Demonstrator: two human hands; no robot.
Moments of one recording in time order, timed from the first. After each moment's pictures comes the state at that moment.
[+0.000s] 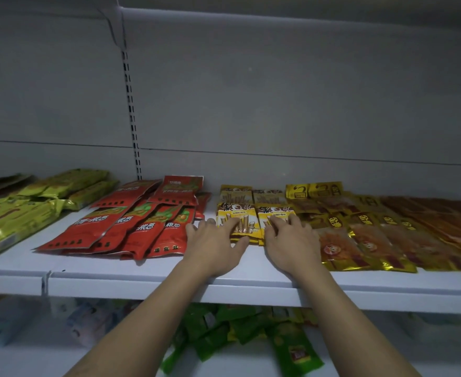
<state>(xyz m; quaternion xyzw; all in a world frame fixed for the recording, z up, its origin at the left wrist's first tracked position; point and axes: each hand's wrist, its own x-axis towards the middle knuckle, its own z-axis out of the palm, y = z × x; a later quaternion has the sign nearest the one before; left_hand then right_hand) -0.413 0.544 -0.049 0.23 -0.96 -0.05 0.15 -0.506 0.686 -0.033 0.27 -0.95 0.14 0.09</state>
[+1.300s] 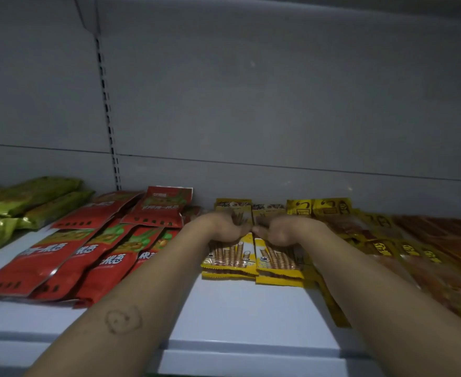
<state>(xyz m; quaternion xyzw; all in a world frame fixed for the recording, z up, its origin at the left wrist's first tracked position) -0.534 0.487 -0.003 0.24 -0.96 -0.18 -0.03 -0.617 0.620 0.016 0.38 -0.91 -0.08 -0.13</state>
